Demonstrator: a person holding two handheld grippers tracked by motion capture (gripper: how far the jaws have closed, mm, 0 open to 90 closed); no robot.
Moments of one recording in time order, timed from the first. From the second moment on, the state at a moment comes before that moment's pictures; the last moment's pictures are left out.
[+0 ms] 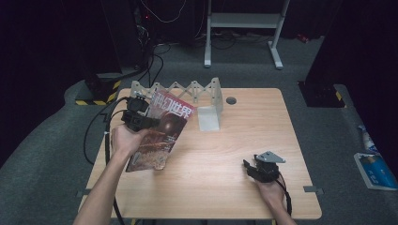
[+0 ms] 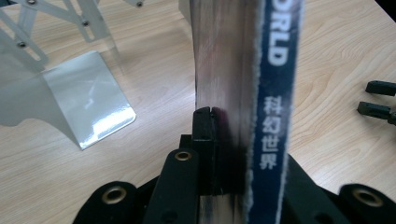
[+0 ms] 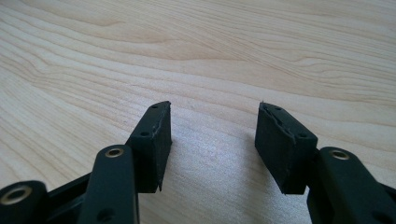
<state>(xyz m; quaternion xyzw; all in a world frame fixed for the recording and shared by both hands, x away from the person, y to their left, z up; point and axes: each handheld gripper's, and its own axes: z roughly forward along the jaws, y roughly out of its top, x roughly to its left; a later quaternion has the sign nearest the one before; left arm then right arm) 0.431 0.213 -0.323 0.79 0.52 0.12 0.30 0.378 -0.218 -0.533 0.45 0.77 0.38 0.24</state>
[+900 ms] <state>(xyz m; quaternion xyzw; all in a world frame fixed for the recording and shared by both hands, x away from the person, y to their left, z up) 0.453 0.244 -0.304 0.79 0.55 0.09 0.25 0.378 -0.218 -0.533 0.45 0.77 0.38 0.23</state>
